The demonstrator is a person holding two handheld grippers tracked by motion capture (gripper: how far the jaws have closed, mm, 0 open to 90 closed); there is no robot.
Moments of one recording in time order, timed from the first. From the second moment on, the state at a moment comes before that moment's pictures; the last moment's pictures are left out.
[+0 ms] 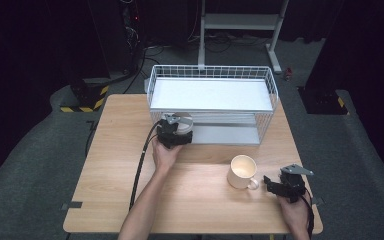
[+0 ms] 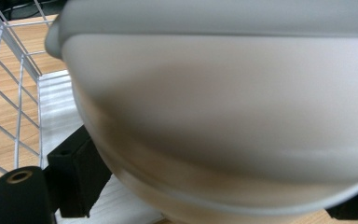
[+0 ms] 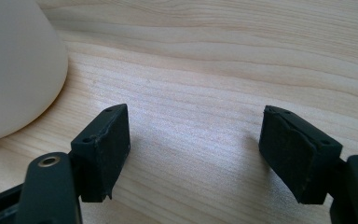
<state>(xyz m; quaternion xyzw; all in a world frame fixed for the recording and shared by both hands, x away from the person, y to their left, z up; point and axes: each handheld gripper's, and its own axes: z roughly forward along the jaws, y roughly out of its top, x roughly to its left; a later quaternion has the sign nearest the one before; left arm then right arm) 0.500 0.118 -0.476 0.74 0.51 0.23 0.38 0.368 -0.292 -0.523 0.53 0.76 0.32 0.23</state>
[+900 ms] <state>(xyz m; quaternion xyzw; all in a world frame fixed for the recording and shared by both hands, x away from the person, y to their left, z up) 0.480 0.124 -0.487 0.74 0.51 0.21 0.38 0.368 -0.292 -0.523 0.53 0.75 0.32 0.23</state>
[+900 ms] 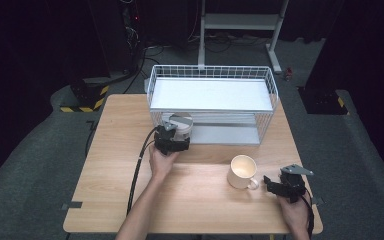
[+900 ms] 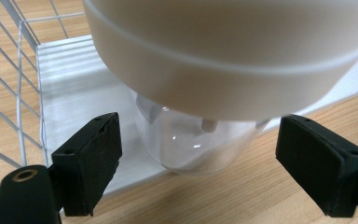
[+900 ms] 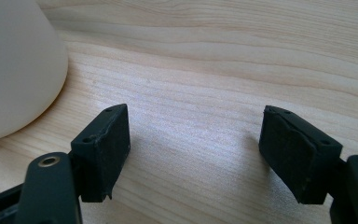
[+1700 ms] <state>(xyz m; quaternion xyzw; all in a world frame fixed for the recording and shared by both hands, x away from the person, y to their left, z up) 0.478 0.118 -0.494 0.74 0.51 0.23 0.36 0.368 -0.292 -0.523 0.53 0.75 0.32 0.23</state>
